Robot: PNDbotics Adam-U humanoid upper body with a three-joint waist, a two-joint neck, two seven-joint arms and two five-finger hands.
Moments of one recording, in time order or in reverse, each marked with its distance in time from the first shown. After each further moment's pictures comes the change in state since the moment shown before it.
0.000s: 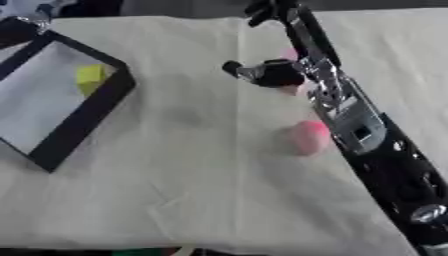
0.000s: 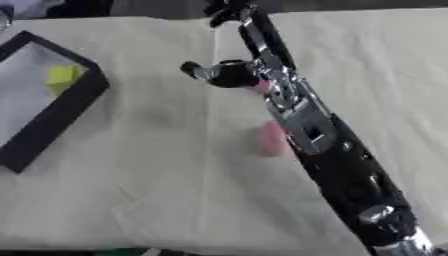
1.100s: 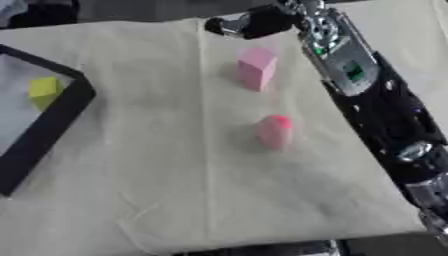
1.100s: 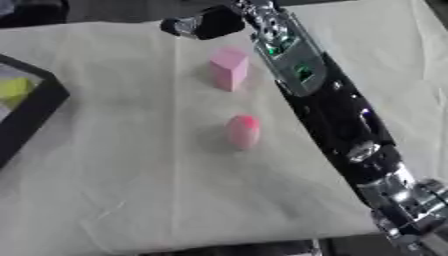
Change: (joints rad) left arm 0.076 0.000 0.007 -0.118 0.142 -0.013 0.115; right arm -0.126 -0.149 -0.059 0.065 -0.107 0.172 0.226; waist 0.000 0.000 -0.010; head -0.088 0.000
